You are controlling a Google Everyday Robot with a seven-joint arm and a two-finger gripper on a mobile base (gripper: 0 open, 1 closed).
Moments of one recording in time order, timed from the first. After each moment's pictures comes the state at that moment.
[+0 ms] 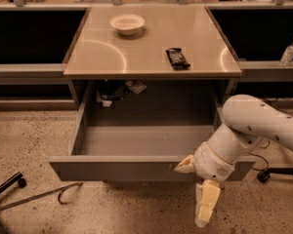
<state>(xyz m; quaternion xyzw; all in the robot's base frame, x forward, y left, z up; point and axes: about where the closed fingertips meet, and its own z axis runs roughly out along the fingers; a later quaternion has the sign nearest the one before) 0.368 -0.113 0.659 -0.67 0.67 0.32 0.08</state>
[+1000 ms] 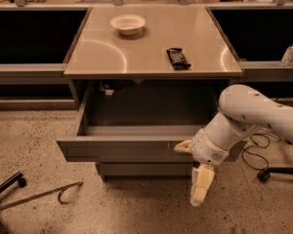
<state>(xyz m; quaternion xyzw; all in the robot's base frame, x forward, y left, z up) 0.422 -0.113 0.654 -0.68 0.66 0.28 0.11</state>
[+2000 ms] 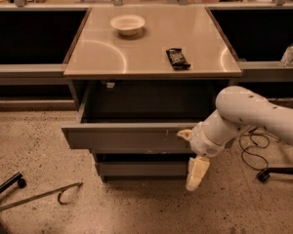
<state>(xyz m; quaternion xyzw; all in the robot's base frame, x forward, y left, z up) 0.482 -0.119 0.633 -0.70 0.68 0.18 0.16</state>
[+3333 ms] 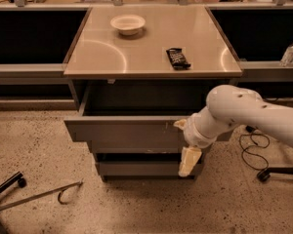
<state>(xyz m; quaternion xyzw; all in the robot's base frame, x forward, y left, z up) 0.529 -0.117 0.641 -0.69 0.69 0.08 0.20</state>
